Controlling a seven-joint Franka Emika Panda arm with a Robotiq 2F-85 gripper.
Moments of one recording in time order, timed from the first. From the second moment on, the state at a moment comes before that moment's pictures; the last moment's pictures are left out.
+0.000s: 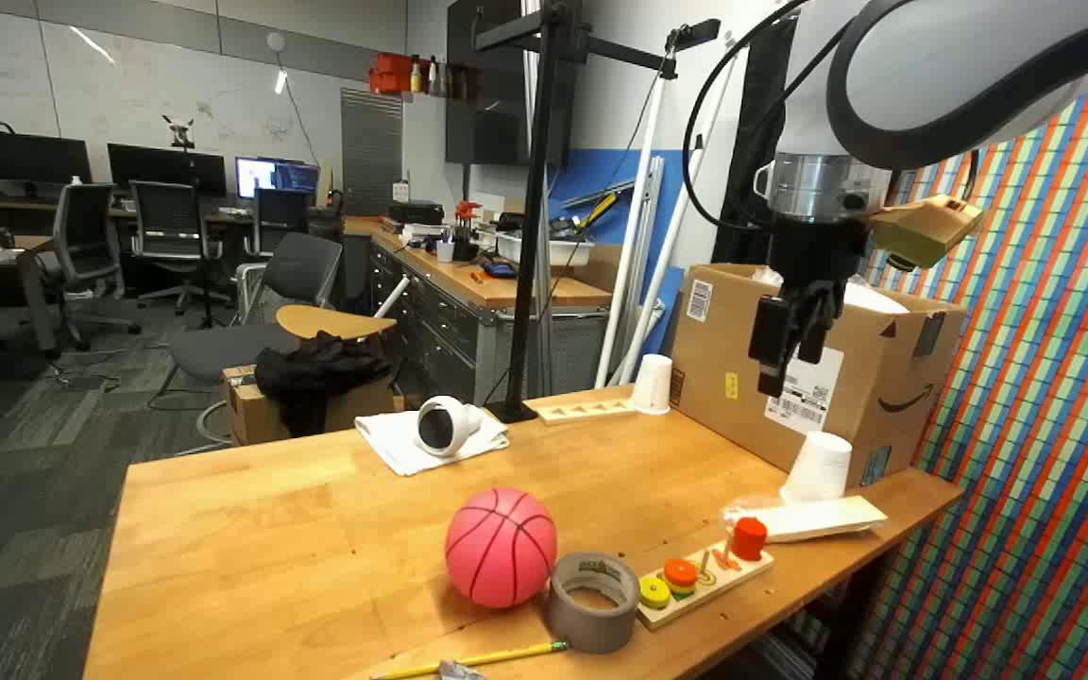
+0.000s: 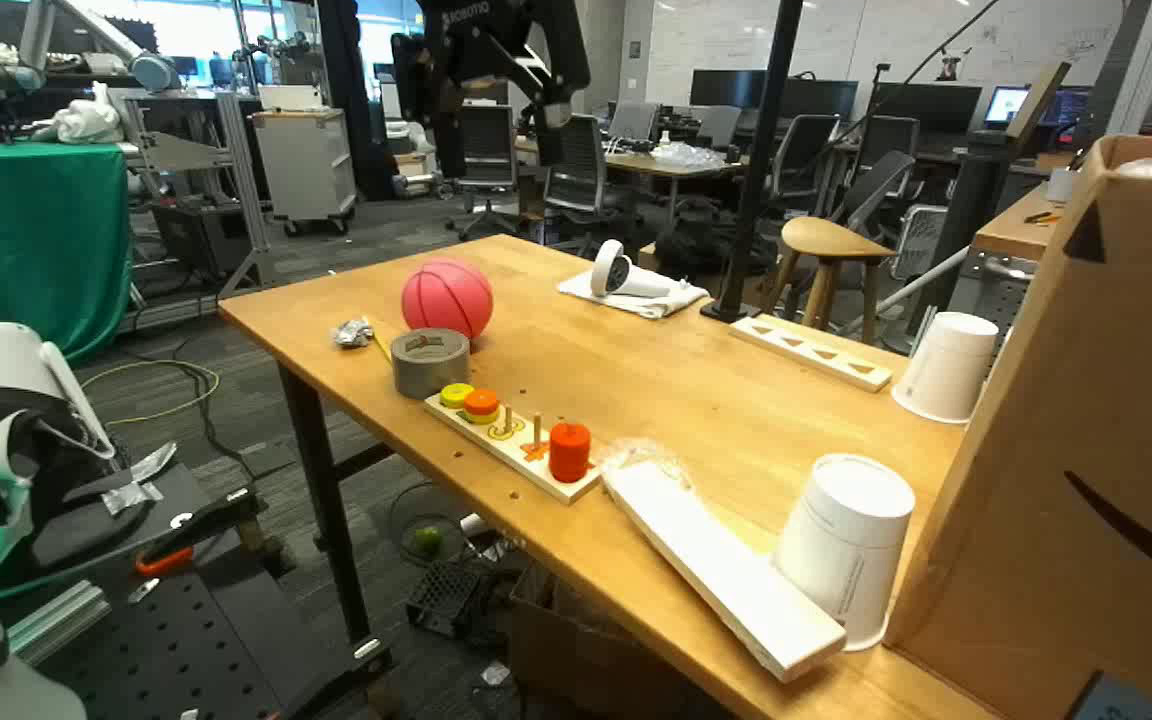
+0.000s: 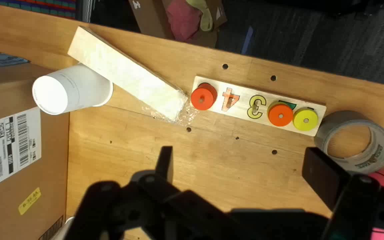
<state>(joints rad) -0.02 -0.55 0.01 -2.49 -0.25 1.99 -0.13</state>
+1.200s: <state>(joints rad) 0.05 -0.55 0.03 -2.49 -0.19 2.04 -0.13</state>
